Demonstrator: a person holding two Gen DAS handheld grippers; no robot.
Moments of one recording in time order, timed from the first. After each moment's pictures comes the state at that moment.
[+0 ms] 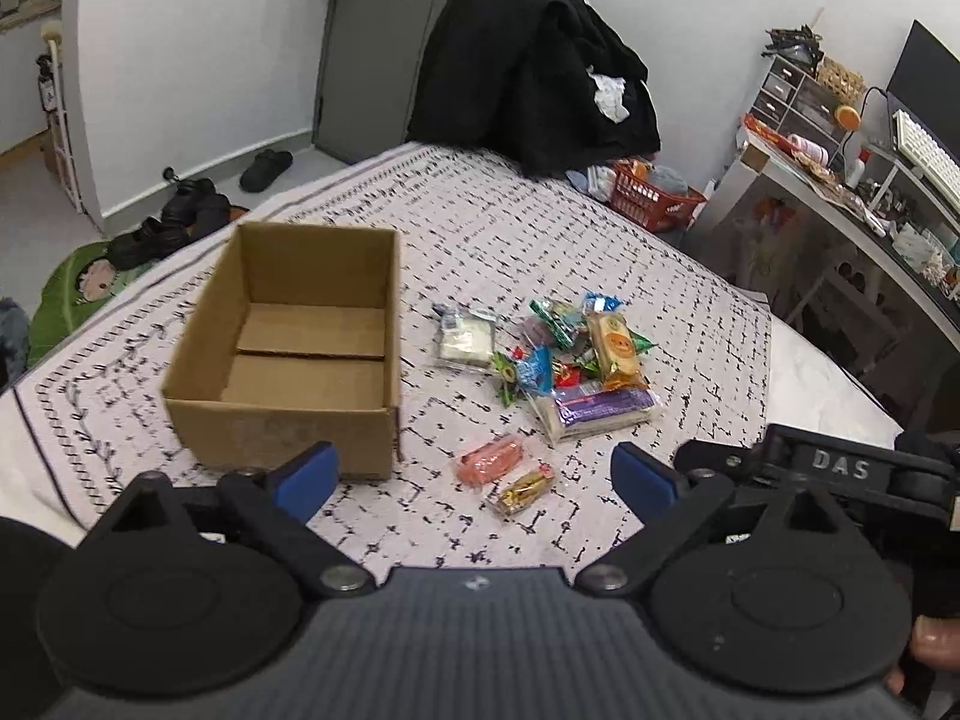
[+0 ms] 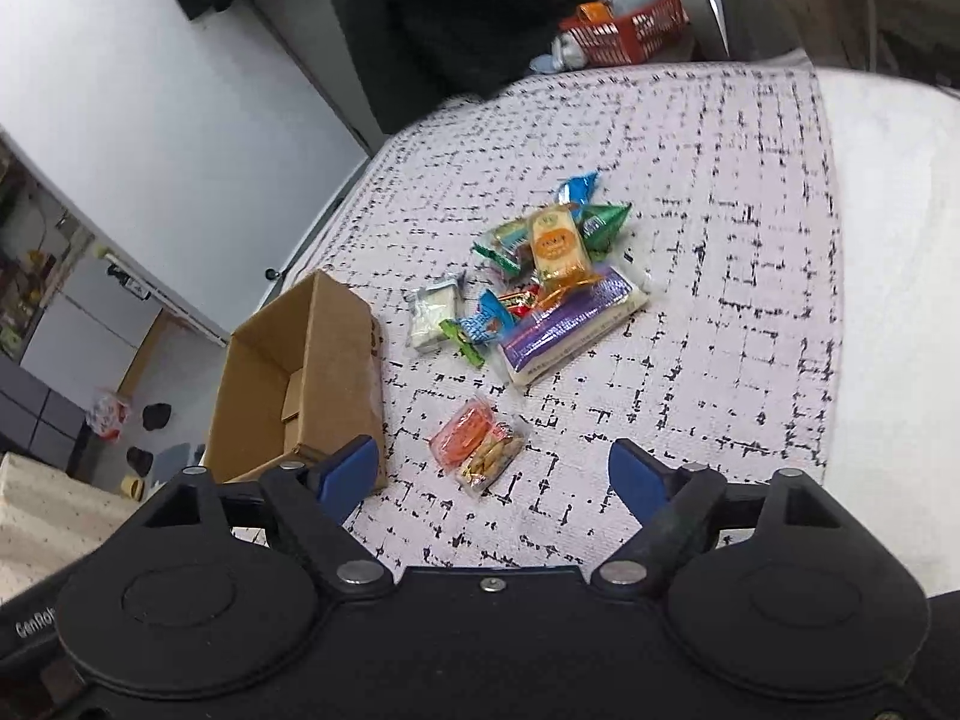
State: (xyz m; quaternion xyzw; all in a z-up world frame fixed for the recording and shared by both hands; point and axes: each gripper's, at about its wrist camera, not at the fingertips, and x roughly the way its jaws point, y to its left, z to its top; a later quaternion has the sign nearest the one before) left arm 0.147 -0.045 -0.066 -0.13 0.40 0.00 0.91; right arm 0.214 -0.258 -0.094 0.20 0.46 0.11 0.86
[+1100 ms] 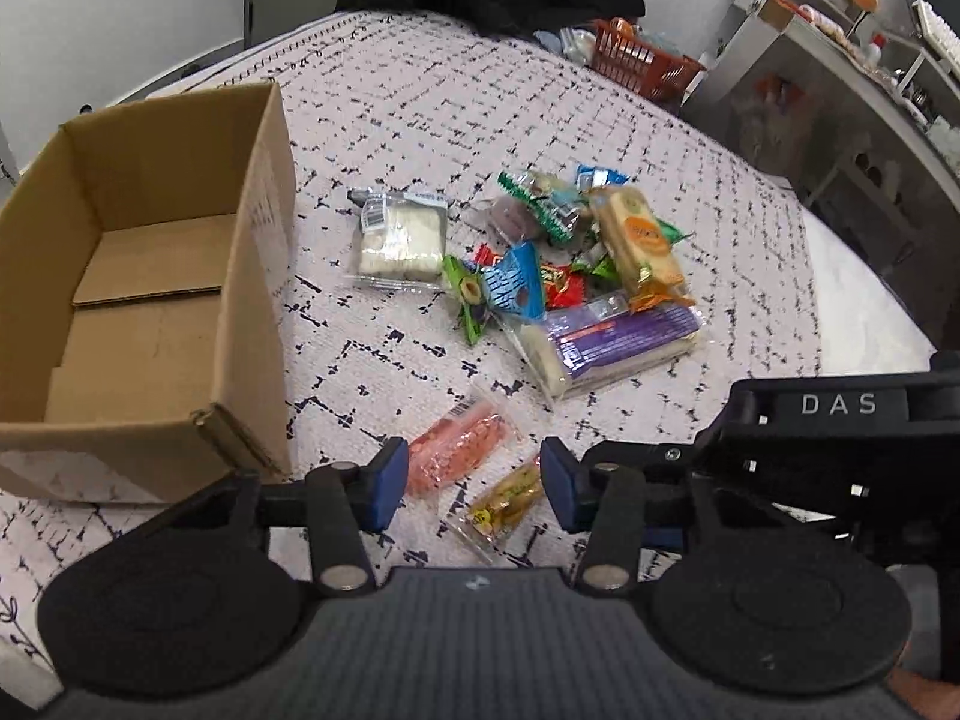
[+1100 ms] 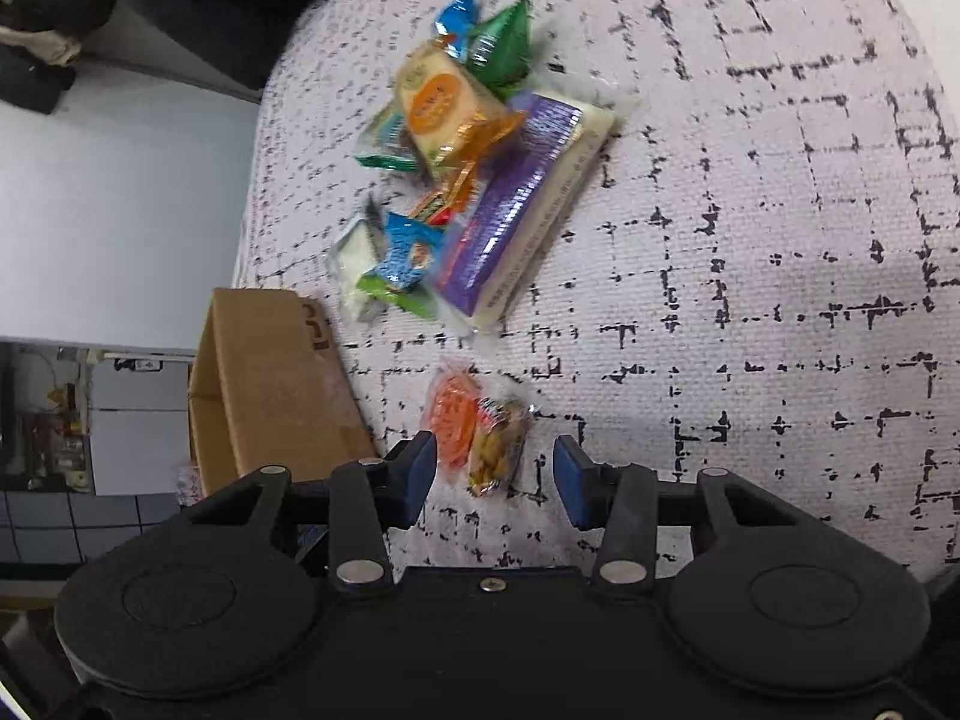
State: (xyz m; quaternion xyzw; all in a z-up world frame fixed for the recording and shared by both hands) left arm 0.251 -0.074 -0.177 -0.10 0.49 -0.06 0.87; right arm 0.287 -0.267 -0.210 0.40 0.57 0.07 0.72
